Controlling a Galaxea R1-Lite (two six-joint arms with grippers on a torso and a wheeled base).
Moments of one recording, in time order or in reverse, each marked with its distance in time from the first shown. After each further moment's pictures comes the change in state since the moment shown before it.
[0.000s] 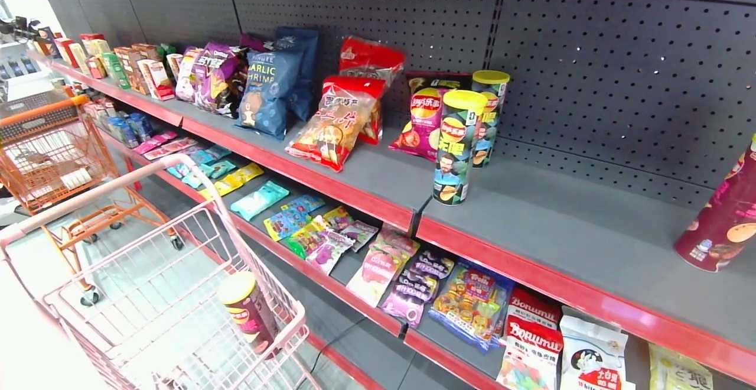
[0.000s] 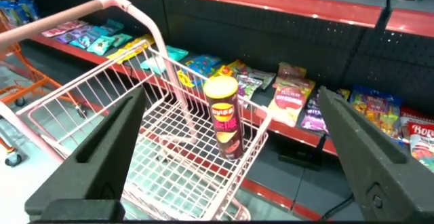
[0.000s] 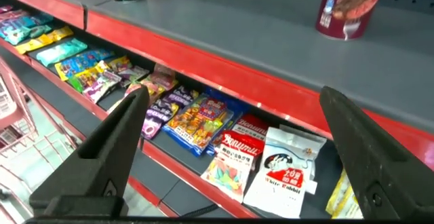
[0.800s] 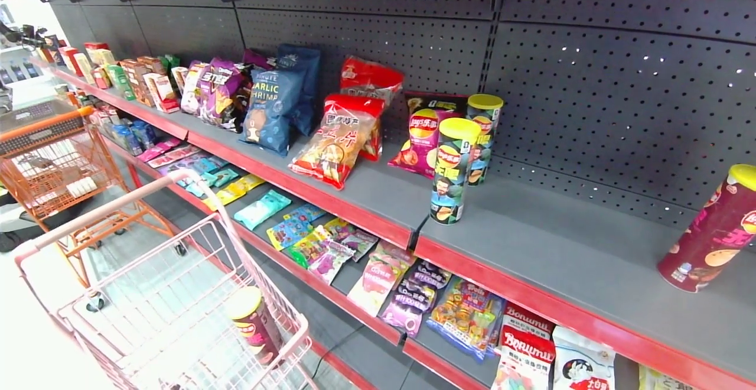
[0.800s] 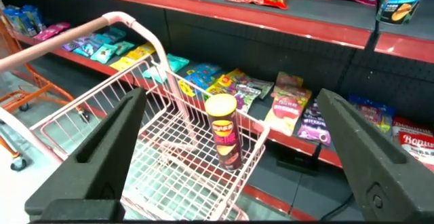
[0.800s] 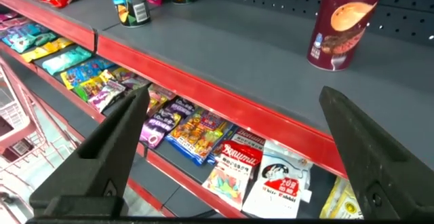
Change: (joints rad) left arm 0.000 0.000 0.000 0.000 0.000 0.000; right arm 0.000 0.000 0.000 0.000 0.000 0.000
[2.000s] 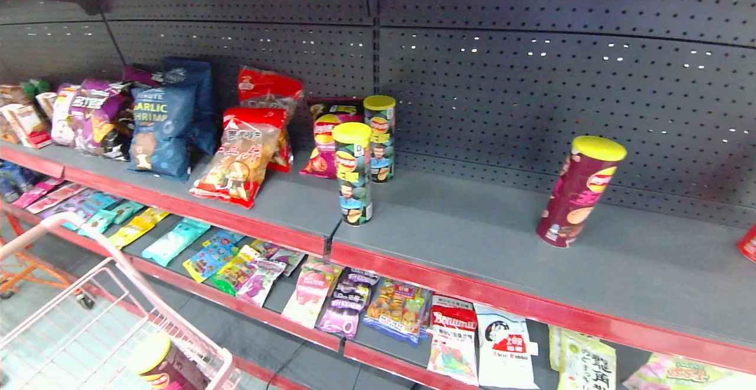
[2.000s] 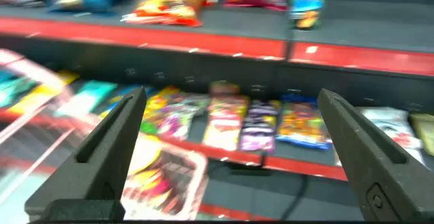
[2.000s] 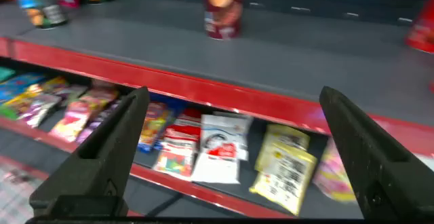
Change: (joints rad) left arm 0.000 0.000 0.000 -0.001 0.000 0.000; right arm -0.001 0.000 0.000 0.001 -0.001 -0.005
